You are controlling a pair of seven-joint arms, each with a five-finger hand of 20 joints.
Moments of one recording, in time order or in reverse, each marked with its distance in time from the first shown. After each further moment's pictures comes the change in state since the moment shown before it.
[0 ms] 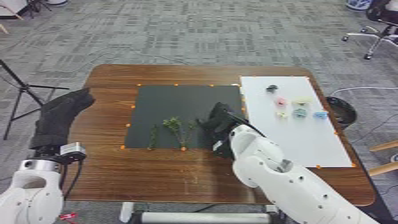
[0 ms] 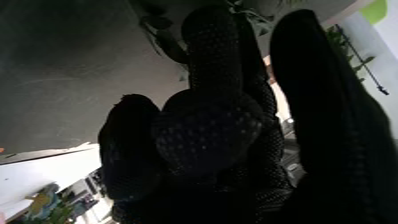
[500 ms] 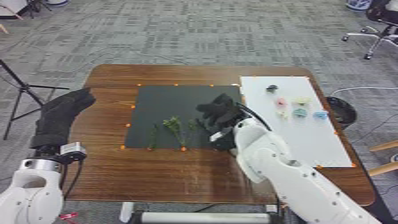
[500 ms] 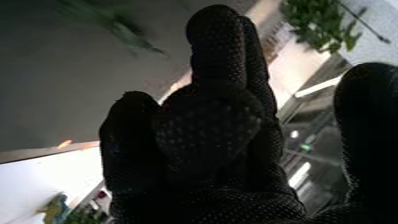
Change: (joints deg) left arm -0.2 0.1 0.0 0.0 0.0 -0.3 -0.2; right arm -1.9 0.4 5.2 -4.9 11.9 5.6 -2.1
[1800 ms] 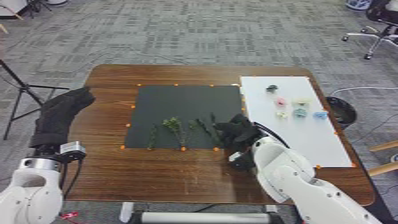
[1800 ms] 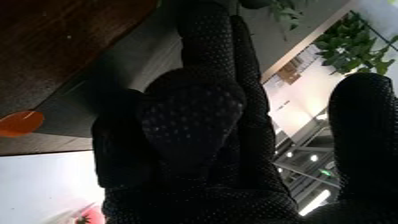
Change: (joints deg) left arm -0.3 0.1 -0.1 0.0 0.0 -0.1 0.0; right arm -9.5 7.5 4.2 -4.6 0.2 -4.1 1.3
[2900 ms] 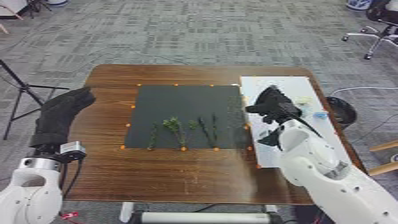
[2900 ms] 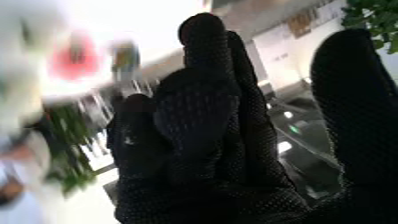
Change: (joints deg) left arm 0.0 0.3 0.0 0.0 0.0 -0.3 -0.1; right arm 1.3 6.1 6.2 1.9 -22.8 0.9 -2.7
